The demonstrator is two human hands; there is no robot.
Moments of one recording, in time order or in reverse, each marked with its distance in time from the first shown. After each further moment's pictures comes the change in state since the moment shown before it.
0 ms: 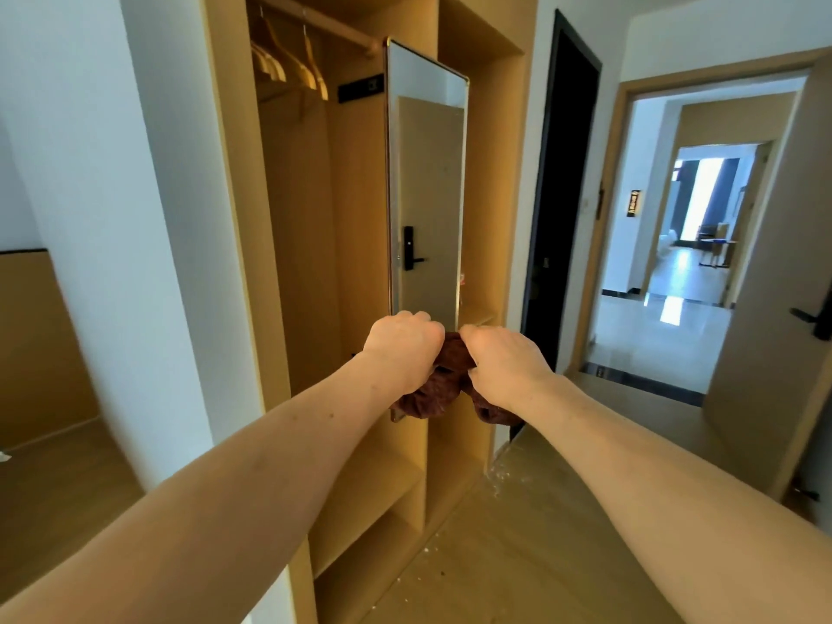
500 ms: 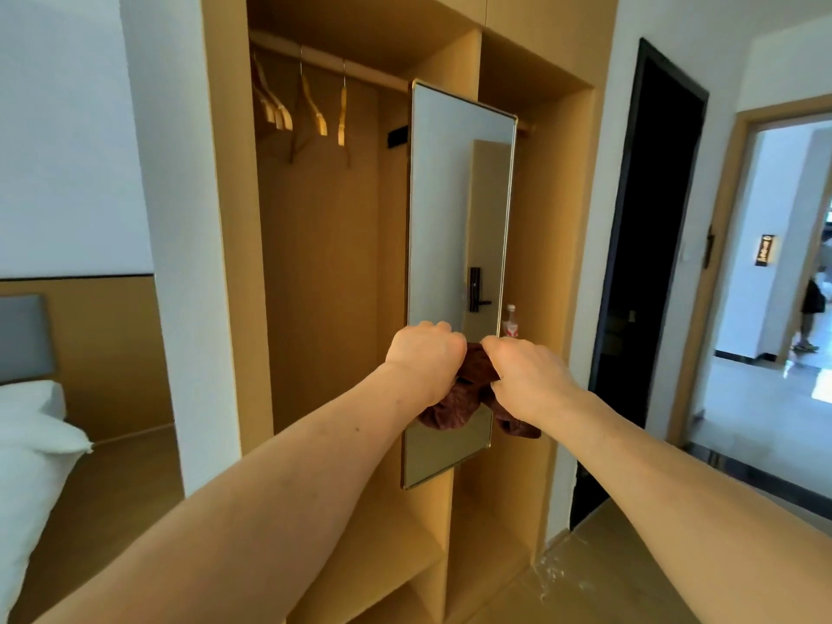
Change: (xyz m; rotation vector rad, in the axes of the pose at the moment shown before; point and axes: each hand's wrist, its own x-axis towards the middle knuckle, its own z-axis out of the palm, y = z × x) left_hand 0.148 0.038 0.006 0.129 0.022 -0.206; right_hand 0.118 0.138 0.014 0.035 0.103 -0.224
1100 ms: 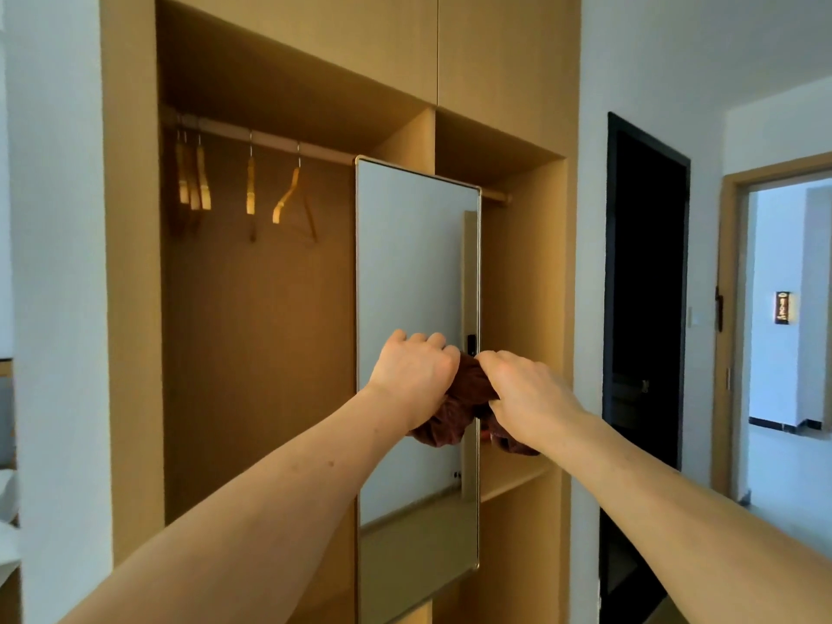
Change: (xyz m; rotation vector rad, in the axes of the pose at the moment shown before) left_hand 0.173 0.023 -0.001 0.245 0.287 0.035; right_hand 0.111 0.145 -0.001 0.030 0.204 -0.086
